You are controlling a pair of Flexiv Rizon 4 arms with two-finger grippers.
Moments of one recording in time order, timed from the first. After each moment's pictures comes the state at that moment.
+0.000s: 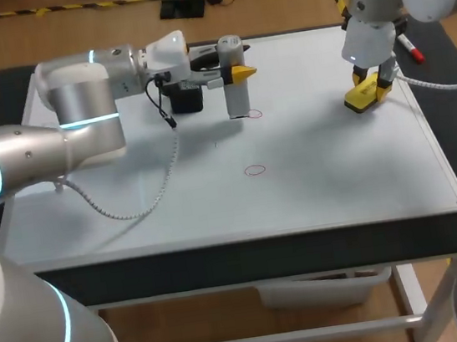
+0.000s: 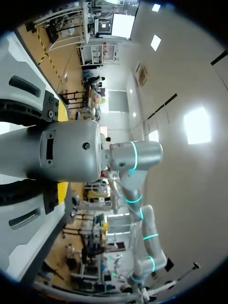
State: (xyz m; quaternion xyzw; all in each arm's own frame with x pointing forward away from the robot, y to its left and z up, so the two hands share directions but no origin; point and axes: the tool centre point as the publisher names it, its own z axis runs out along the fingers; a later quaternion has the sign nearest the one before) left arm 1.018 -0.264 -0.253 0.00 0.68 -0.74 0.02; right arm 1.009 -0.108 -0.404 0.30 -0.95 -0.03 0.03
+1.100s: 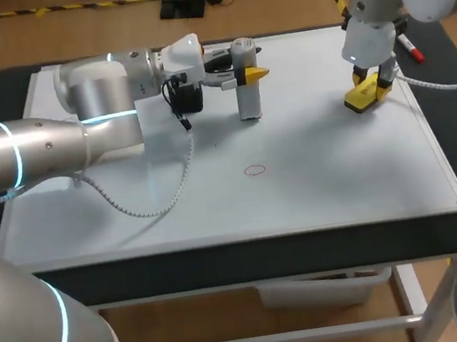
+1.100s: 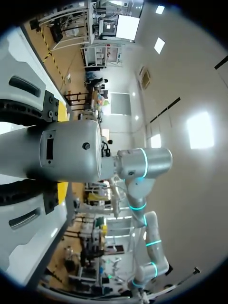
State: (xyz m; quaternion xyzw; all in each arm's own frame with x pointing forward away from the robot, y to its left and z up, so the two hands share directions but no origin) left arm 1.036 -0.289 -0.276 -0.02 0.68 -0.73 0.02; right arm 1.009 -0.108 -0.404 0.30 -0.95 -0.03 0.03
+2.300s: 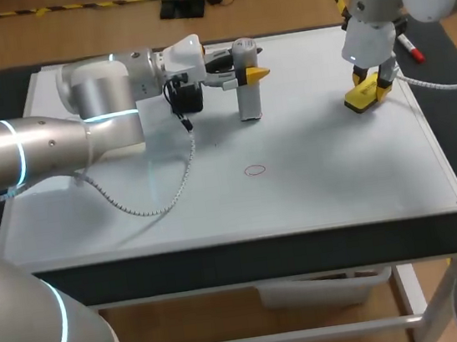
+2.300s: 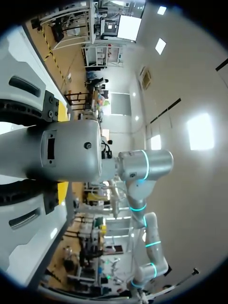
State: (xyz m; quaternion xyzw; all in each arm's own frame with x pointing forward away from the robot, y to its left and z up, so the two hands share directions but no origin) left arm 1.040 -0.290 -0.280 -0.02 0.68 -0.74 0.02; right arm 1.009 -0.108 -0.404 0.30 -0.95 -0.03 0.03
